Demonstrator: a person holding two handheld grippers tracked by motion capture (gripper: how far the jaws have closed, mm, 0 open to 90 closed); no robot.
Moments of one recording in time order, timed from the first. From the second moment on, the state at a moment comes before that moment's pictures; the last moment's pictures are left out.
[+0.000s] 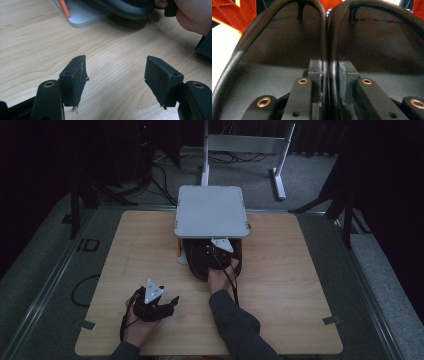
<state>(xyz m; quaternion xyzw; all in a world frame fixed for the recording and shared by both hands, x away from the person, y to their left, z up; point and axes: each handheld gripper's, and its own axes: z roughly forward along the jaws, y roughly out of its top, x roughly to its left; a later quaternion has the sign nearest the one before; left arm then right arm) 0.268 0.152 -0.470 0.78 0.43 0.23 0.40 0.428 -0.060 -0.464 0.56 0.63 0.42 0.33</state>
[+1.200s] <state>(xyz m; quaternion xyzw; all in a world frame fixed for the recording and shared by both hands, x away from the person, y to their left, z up) 0.268 0.155 -0.467 0.77 0.43 0.23 0.40 0.449 -0.043 -0.445 0.57 0.59 0.43 0.38</state>
